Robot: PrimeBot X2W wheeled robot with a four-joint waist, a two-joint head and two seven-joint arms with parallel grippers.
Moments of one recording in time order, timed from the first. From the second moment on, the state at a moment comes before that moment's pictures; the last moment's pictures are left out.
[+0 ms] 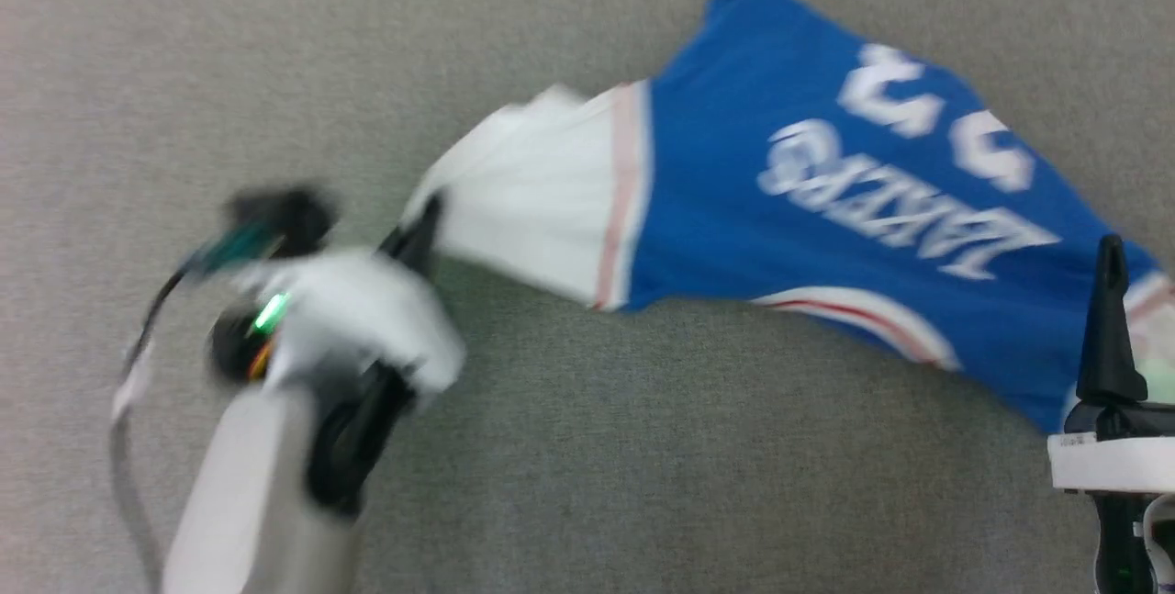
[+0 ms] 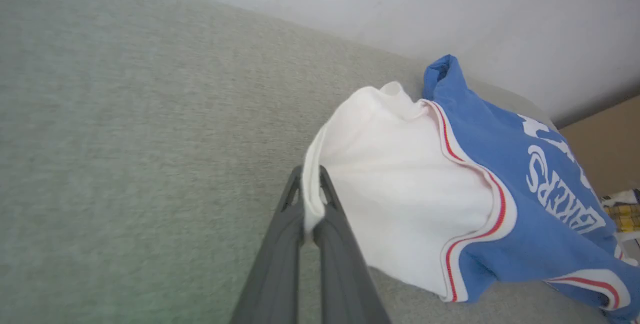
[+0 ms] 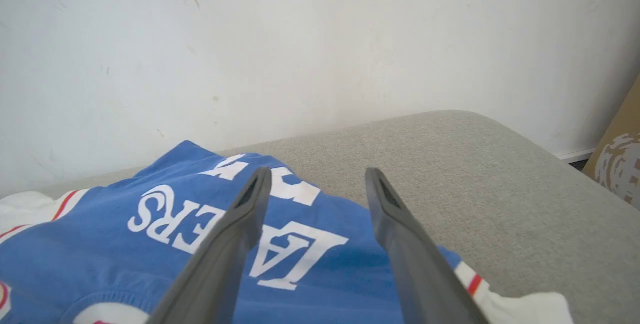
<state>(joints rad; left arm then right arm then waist) -0.38 0.12 -0.16 0.04 -0.50 0.08 0.36 -0.03 -0.05 -0.24 -0.12 0.29 0.13 -0.20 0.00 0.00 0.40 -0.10</state>
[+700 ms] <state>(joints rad) 0.20 0.11 0.11 -0.34 -0.61 0.24 0.23 0.07 -0.05 -0.24 -0.20 0.14 0.13 0.18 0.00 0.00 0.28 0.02</state>
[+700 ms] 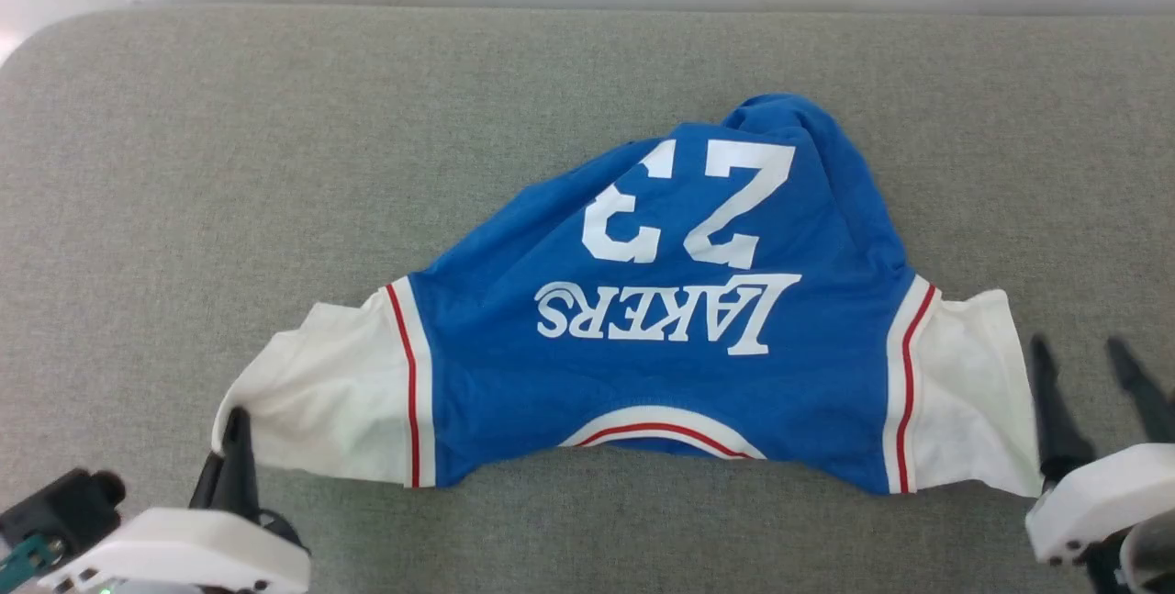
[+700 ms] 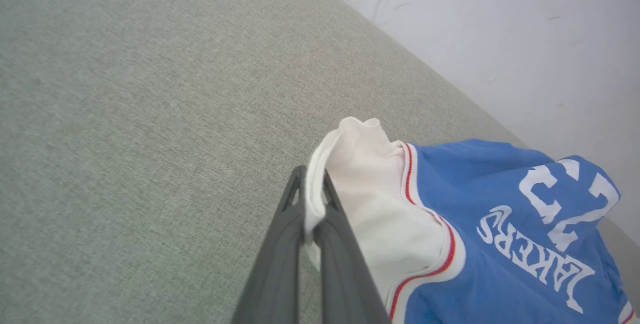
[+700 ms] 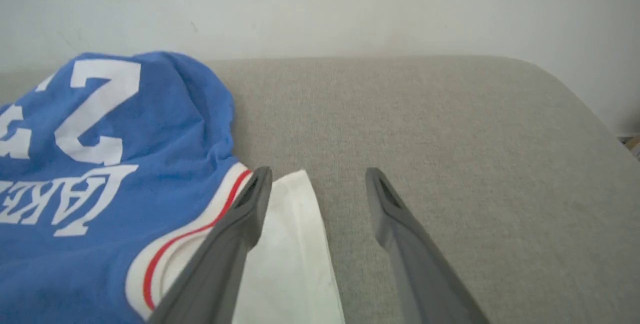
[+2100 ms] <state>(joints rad) 0.09 0.08 0.05 -0.39 -0.65 0.22 0.15 0.05 -0.05 -0.25 -0.25 0.36 0.13 0.37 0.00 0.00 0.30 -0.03</state>
